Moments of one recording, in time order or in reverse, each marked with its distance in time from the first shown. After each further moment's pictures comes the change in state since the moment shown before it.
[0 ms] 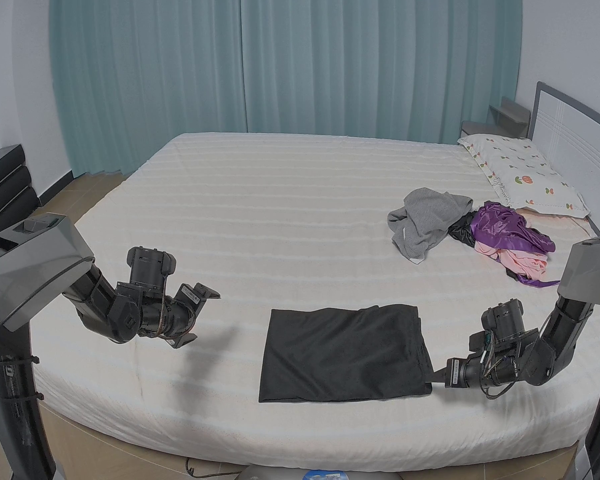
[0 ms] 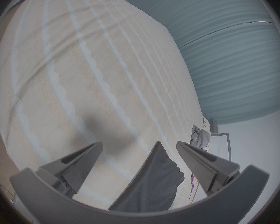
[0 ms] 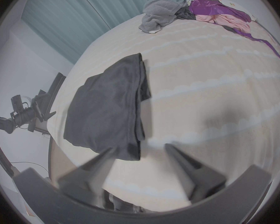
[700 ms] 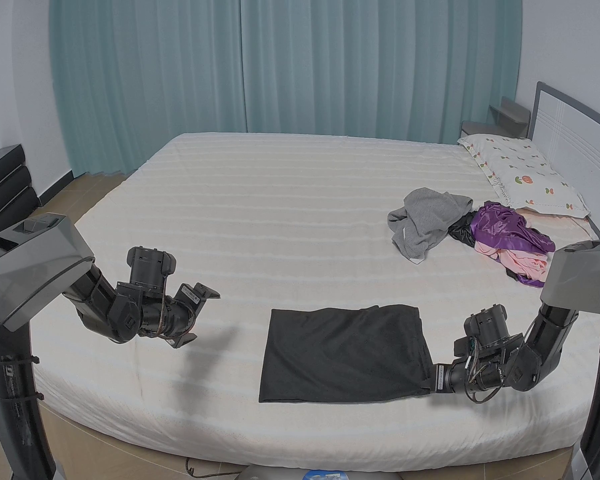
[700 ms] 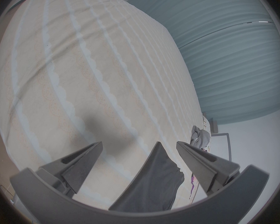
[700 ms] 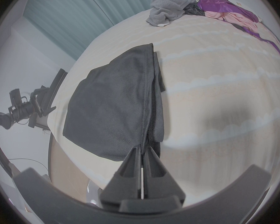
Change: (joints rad) left arm 0.000 0.000 -0.001 0.000 0.003 0.001; right arm 0.064 0.056 -0.040 -0.016 -0.010 0.036
